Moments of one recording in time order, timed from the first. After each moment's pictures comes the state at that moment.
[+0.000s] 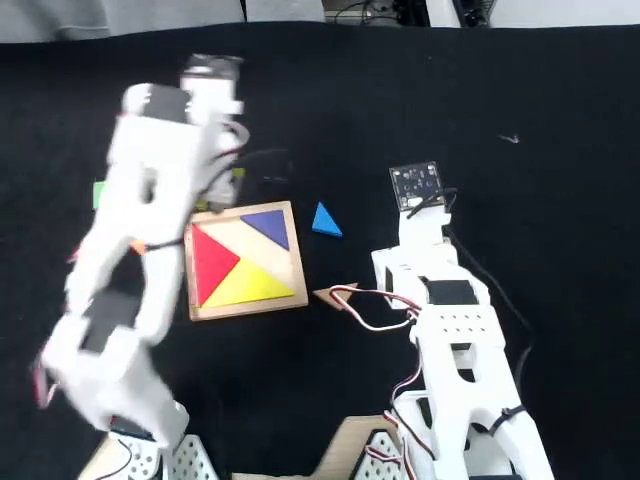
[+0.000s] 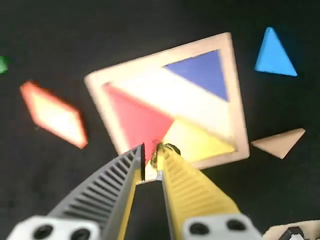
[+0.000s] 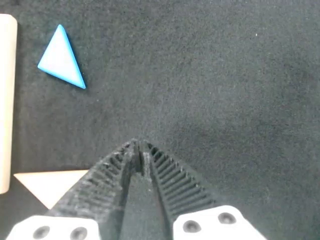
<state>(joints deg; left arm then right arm) 5.5 14.3 -22.7 100.3 4.2 -1.7 -40.7 69.4 35.9 10.1</state>
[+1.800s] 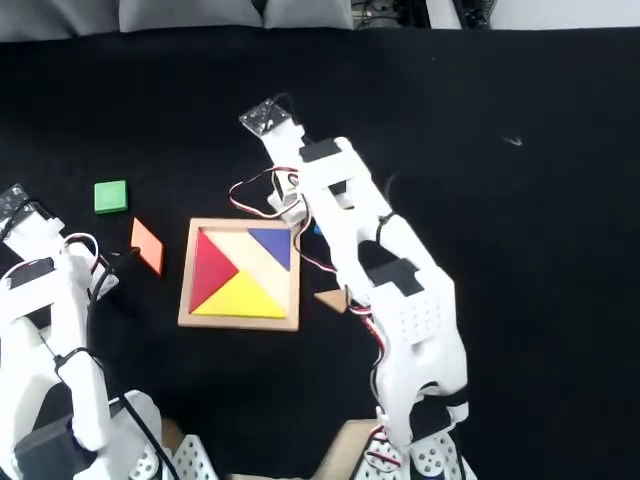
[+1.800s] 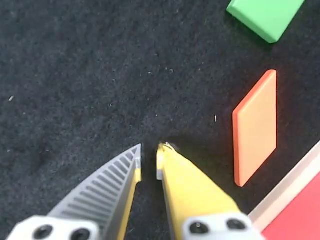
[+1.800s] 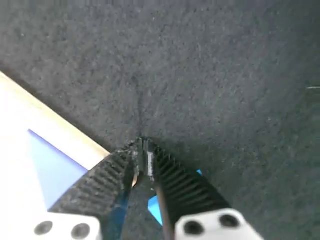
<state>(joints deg) -31.5 -23.2 55.9 44.3 14.3 -22.4 36.5 -11.3 61.4 17.9</state>
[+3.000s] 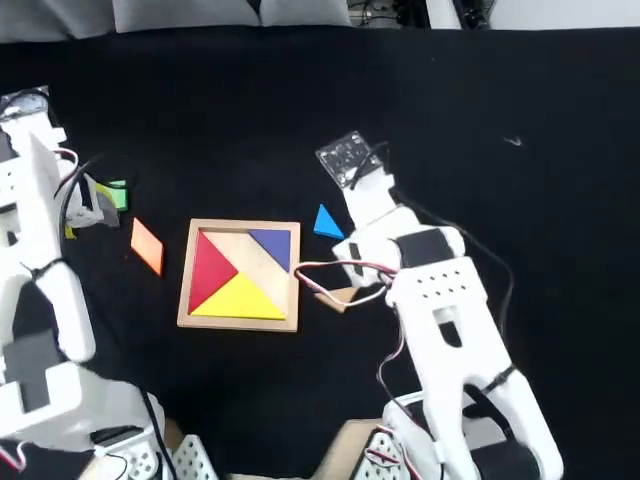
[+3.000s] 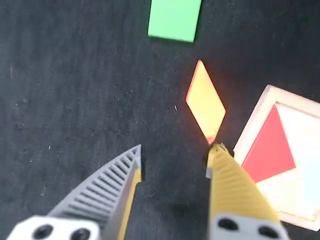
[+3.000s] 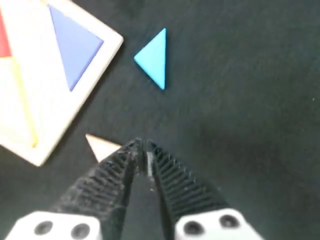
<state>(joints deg) -26.5 1.8 -0.1 87.2 -5.6 -14.2 -32.5 45.6 60.5 18.7</state>
